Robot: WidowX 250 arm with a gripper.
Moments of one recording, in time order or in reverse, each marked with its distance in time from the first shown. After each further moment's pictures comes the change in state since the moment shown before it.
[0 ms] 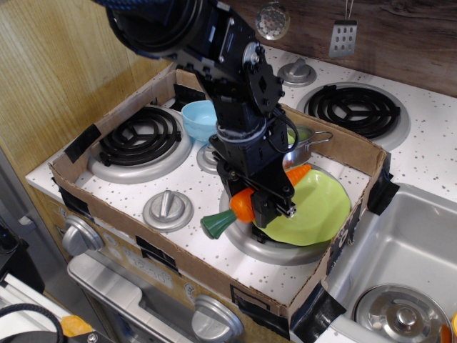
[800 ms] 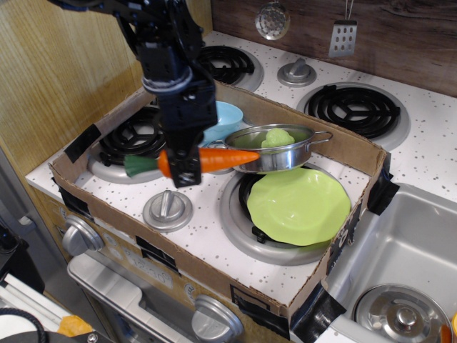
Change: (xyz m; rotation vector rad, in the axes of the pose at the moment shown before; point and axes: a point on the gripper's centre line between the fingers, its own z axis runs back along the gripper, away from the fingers) arm -0.024 0.074 0.025 0.022 0.087 -0.580
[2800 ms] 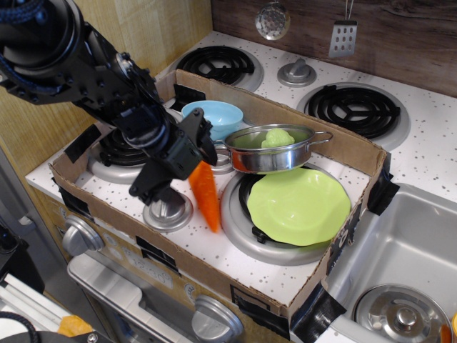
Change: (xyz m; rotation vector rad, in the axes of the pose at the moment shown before) arm -0.002 -0.001 -0.028 0.307 -0.113 -0.845
